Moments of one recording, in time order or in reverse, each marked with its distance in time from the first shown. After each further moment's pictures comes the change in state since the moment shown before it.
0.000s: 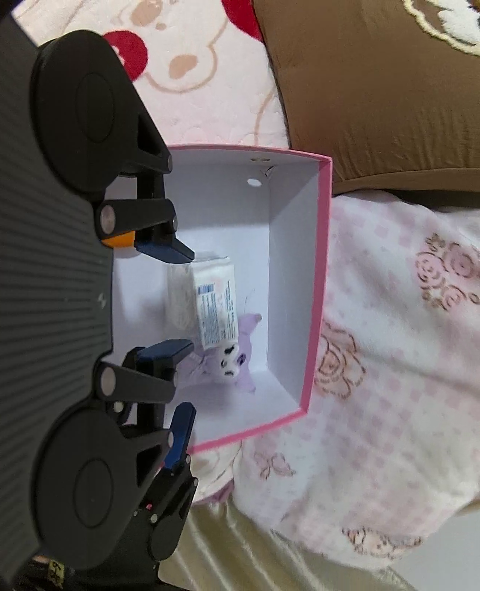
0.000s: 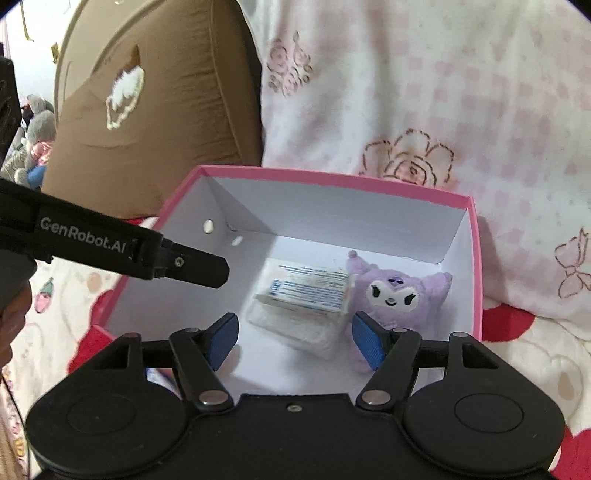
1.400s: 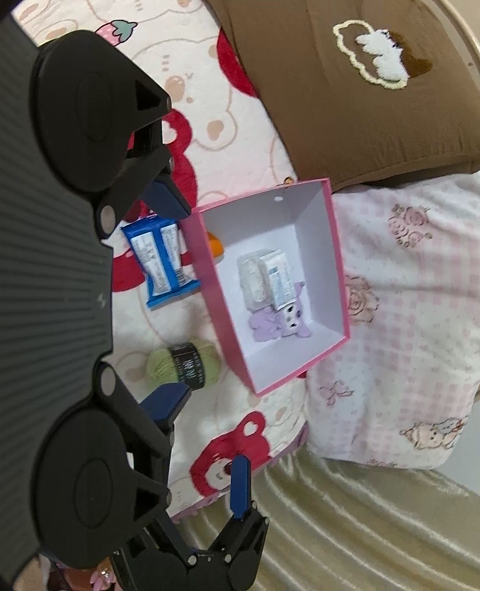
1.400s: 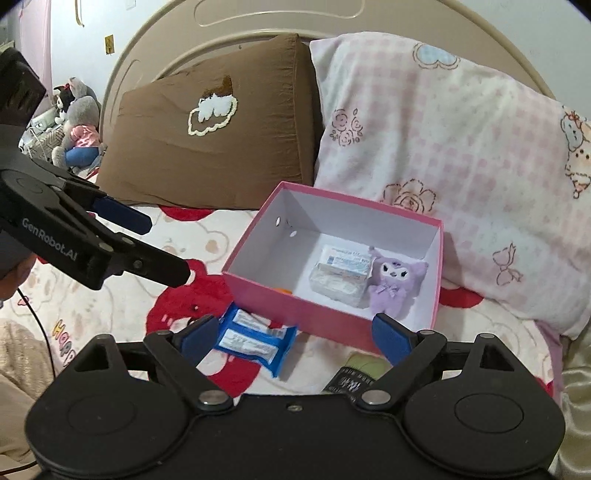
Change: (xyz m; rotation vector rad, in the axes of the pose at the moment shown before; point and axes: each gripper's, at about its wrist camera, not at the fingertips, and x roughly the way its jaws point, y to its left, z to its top) left arm -0.163 -0.026 -0.079 0.253 0.032 -0.005; right arm -0.174 0.094 -0.042 -0.099 -0.035 -0.055
